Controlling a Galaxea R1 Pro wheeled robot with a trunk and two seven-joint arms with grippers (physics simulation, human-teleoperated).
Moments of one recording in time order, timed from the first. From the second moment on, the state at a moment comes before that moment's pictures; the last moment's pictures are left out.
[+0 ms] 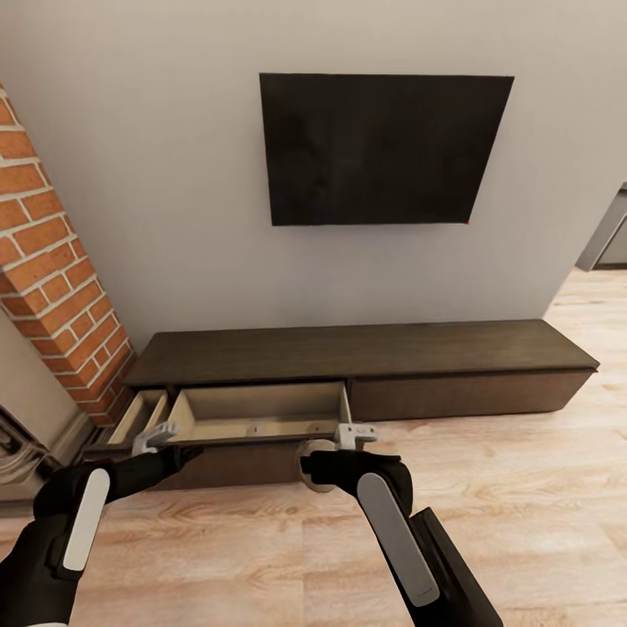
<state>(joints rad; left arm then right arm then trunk) -0.39 0.09 0.30 -1.43 0.30 1.05 -0.22 -0.41 0.17 0.44 -1.59 -0.73 0.99 -0.70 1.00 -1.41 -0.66</state>
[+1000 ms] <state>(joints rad) -0.39 0.09 0.29 -1.43 0.31 1.05 -0.23 -0.41 0.16 0.45 -1.59 -0.74 0.93 -0.70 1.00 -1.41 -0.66</state>
